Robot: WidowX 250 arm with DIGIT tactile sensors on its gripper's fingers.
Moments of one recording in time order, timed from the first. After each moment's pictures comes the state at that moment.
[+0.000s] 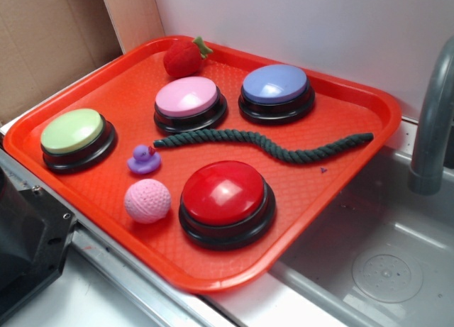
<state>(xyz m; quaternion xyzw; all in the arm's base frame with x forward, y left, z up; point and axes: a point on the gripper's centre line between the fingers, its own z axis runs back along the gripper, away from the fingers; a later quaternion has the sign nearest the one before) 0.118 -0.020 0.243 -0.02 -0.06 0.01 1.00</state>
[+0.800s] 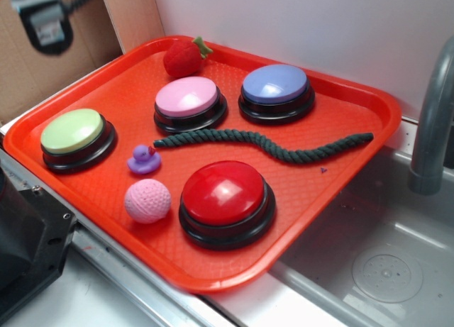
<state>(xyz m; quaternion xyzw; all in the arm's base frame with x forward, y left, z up) 0.130 -0.059 0.196 0.02 0.00 -0.23 0.97</state>
